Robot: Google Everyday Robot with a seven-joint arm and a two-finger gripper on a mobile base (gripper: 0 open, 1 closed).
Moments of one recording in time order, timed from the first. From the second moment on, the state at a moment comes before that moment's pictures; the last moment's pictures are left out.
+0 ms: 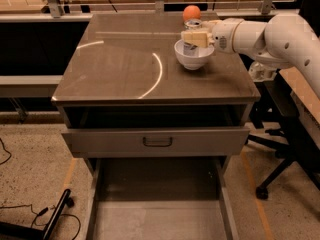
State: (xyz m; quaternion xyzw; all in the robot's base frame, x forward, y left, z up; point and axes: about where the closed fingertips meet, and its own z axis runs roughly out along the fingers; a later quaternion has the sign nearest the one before) arm 0.767 -0.114 0.940 -0.33 0.70 0.22 0.60
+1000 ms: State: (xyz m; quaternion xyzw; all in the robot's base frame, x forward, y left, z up) arm 0.768 -0.107 0.938 -0.33 0.70 0.22 0.60
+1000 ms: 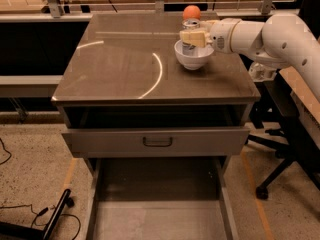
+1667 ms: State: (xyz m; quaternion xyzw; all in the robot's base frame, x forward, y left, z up) arm 0.766 -0.086 1.019 -0.39 0.68 0.19 0.59
